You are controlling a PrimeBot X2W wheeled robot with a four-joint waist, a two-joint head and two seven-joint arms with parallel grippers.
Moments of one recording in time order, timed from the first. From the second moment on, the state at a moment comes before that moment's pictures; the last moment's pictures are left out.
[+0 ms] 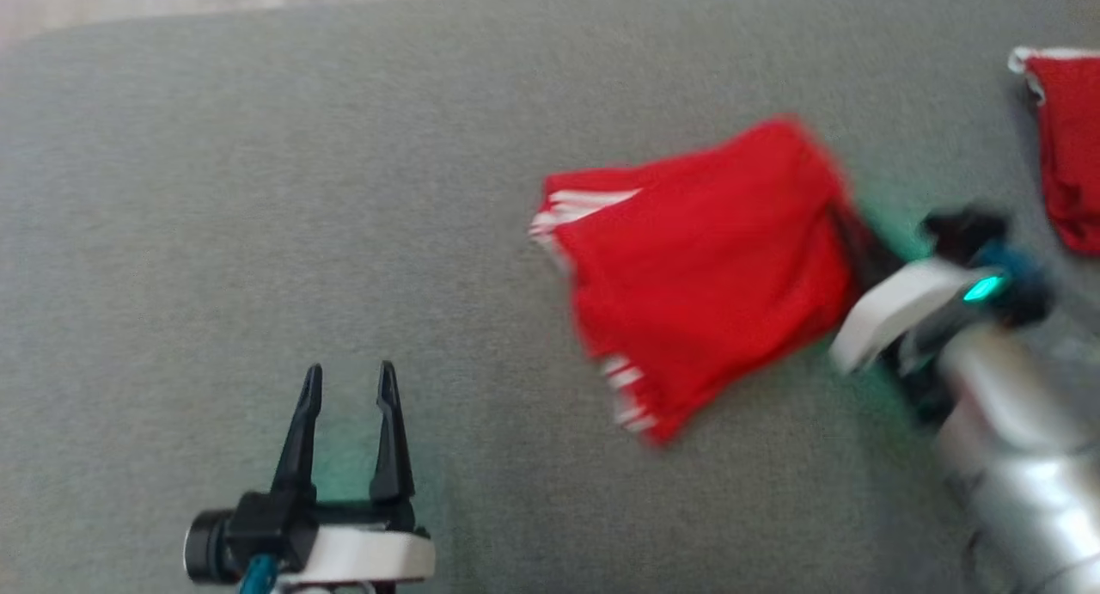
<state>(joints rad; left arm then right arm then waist) 0.05 0.06 -0.28 0.10 -0.25 0.14 -0.26 -0.54 -0.24 0.40 0.78 0.43 0.12 -0.13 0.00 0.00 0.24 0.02</state>
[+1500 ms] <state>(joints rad) -0.05 0.05 -0.25 0.09 -0.28 0.12 -0.26 -0.26 -0.21 0.17 0.45 0.30 0.12 -0.23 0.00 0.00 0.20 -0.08</state>
